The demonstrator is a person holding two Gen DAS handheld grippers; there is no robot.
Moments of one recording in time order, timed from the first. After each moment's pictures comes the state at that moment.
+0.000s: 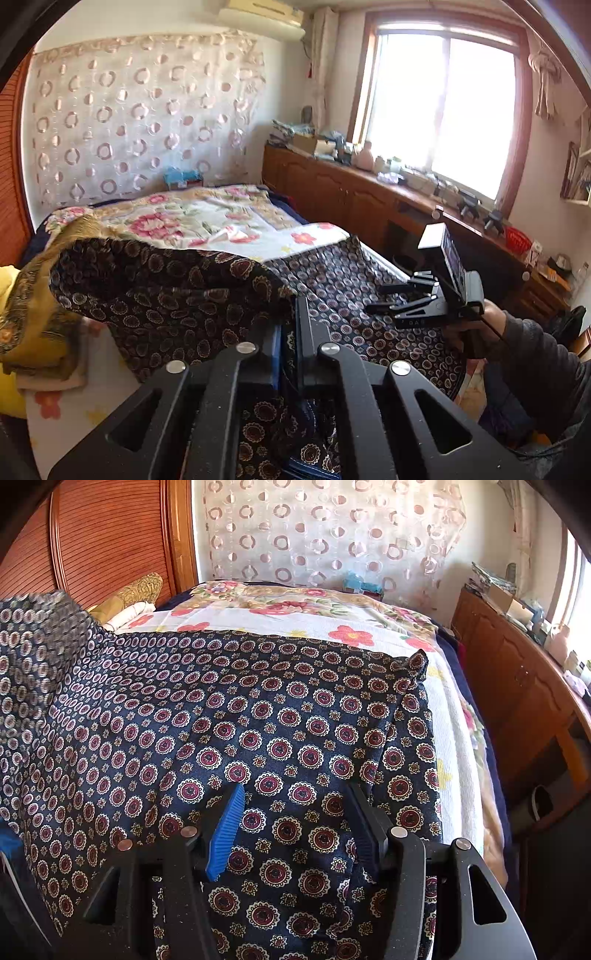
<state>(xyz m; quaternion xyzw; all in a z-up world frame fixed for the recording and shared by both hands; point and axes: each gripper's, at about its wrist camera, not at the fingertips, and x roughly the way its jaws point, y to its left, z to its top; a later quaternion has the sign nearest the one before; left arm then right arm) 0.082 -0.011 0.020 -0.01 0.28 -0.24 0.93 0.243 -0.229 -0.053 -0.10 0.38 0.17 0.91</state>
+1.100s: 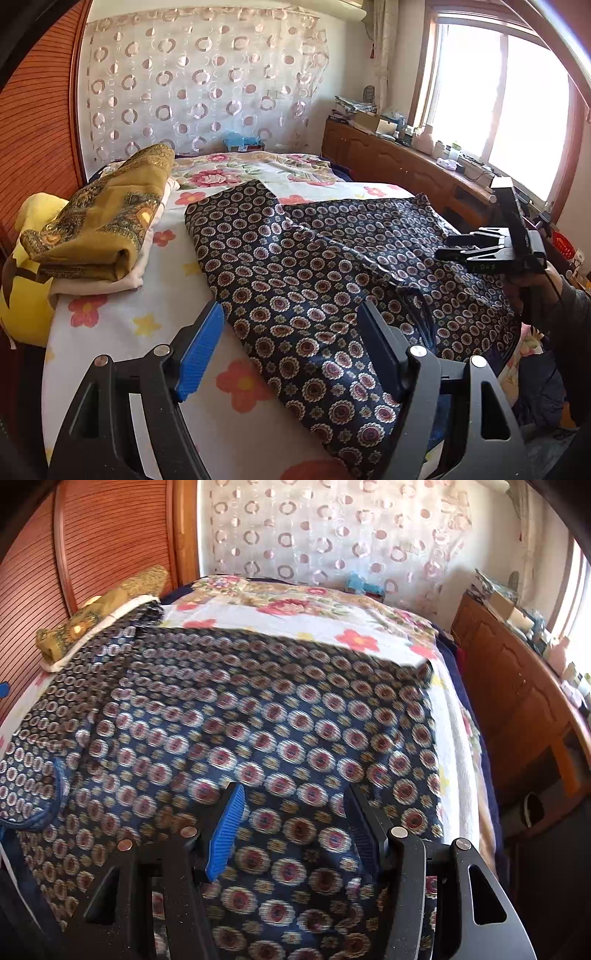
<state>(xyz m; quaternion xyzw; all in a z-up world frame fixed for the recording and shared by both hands) 0.050 0.047 -0.039 -0.03 0.33 -0.13 0.94 0.237 -0.216 -0.045 -0.12 0.38 0.17 0.90</state>
